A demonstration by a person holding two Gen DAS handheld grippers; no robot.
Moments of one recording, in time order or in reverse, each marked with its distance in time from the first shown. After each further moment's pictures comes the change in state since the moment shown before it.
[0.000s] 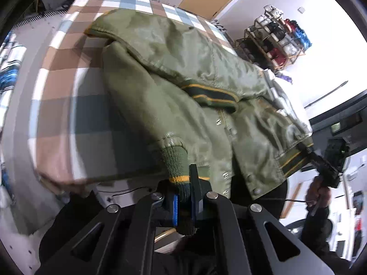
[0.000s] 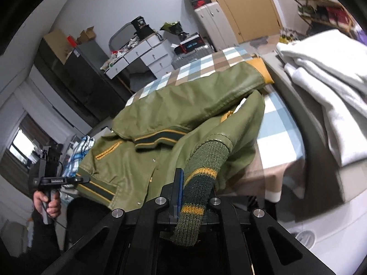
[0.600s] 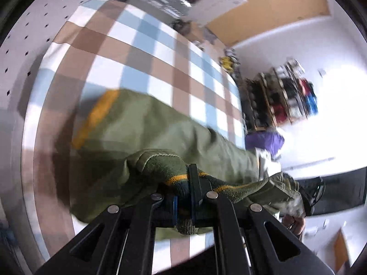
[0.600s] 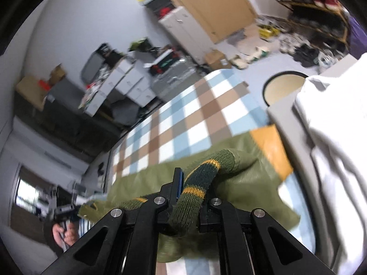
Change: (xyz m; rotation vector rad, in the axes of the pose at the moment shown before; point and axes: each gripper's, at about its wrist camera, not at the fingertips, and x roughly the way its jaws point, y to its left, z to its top) left arm 0.020 0.068 0.226 -0.310 -0.042 -0.119; right arm 0.100 -0.042 0.243 0.256 -0.012 -0.042
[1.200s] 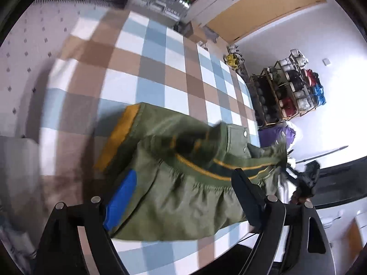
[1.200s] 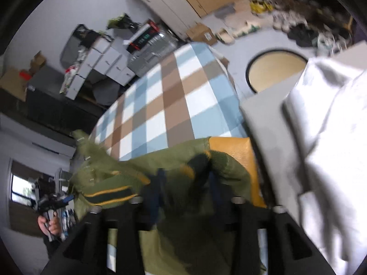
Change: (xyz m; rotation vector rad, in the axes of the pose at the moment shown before) left arm -0.025 0.012 -0.010 0.128 -0.018 0.085; right arm 0.055 -0.075 0.020 -0.041 0.147 -0.060
